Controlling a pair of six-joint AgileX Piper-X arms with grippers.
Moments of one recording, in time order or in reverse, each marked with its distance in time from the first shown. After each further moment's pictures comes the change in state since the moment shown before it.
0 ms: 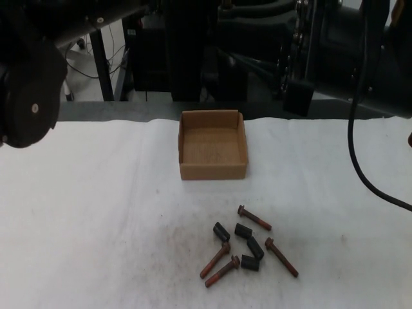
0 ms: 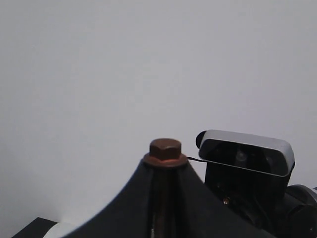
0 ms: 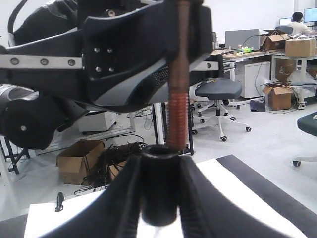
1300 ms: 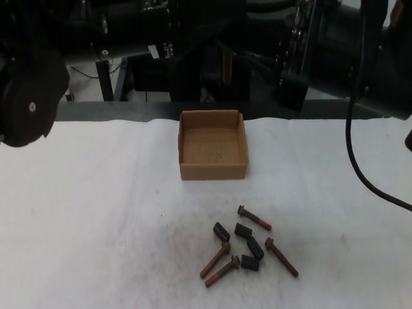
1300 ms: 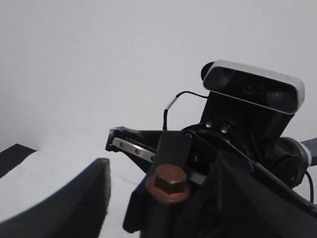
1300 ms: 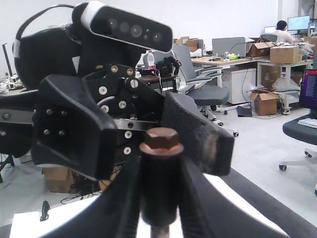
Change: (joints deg) left arm 0.0 -0.6 -0.1 17.2 5.1 4.9; right arm 0.0 0.4 0.5 -2.0 2.6 0.0
